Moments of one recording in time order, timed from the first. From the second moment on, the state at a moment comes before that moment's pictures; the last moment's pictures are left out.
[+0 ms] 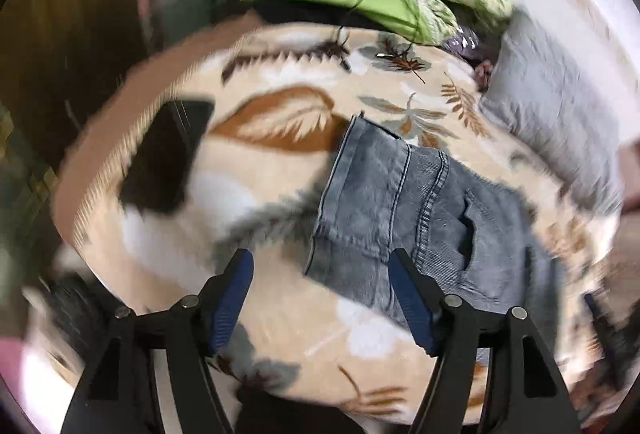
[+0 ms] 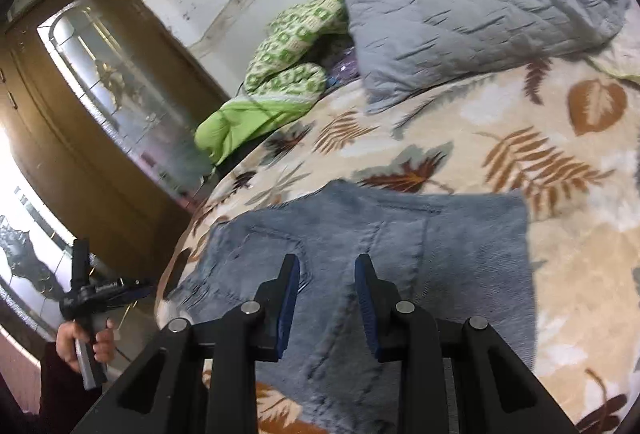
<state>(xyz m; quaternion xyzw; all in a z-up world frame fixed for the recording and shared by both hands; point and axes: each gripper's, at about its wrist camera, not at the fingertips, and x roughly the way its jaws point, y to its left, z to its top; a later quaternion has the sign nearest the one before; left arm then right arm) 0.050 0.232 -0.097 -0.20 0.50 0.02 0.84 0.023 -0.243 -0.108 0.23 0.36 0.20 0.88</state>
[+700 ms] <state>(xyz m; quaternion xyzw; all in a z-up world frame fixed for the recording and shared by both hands) 0.100 0.205 -0.177 -0.40 0.51 -0.01 0.76 0.026 -0.252 -0.119 0.23 0.38 0.18 0.88</state>
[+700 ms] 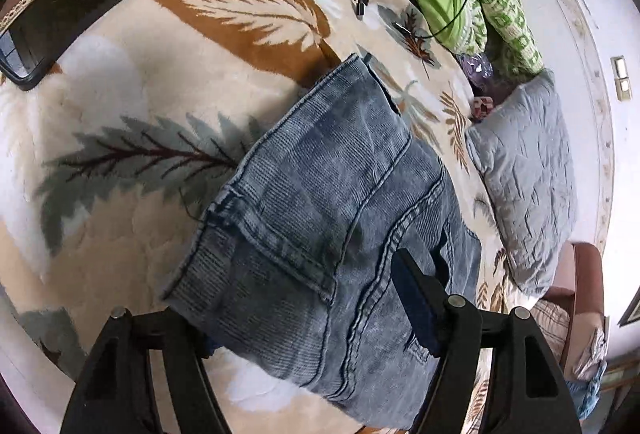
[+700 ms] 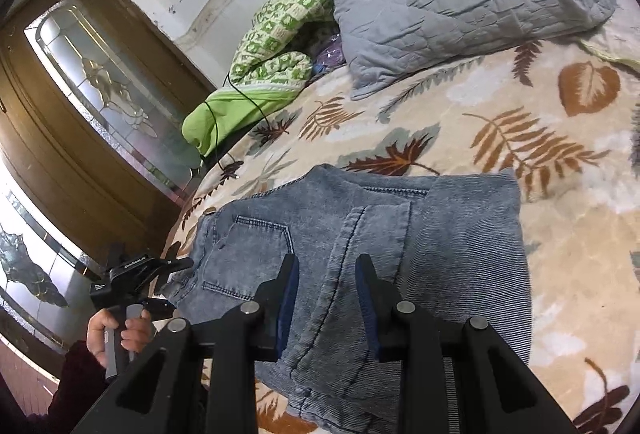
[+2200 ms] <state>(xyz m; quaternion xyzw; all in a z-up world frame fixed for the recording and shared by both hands) 0.007 -0.154 -0.087 0.02 0.44 -0.28 0.85 -0.001 -0.410 -0.159 0.46 0.36 0.02 0.81</state>
